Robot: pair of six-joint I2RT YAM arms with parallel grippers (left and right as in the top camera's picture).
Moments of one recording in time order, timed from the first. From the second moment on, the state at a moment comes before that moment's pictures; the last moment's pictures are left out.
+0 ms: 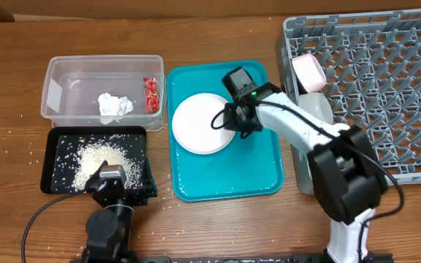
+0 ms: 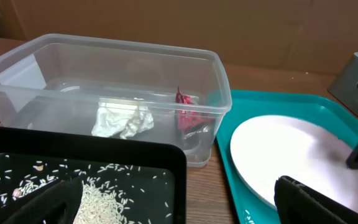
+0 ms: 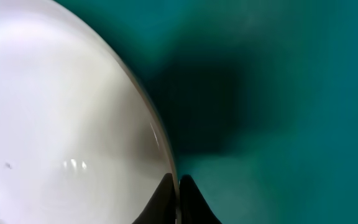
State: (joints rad) left arm -0.14 0.02 0.09 -0.28 -0.14 -0.16; right arm 0.53 2.01 1.46 -0.72 -0.01 0.61
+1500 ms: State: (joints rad) left arm -0.14 0.02 0.09 -0.28 -0.14 -0.16; right arm 0.17 1.82 1.46 -0.71 1.17 0.14
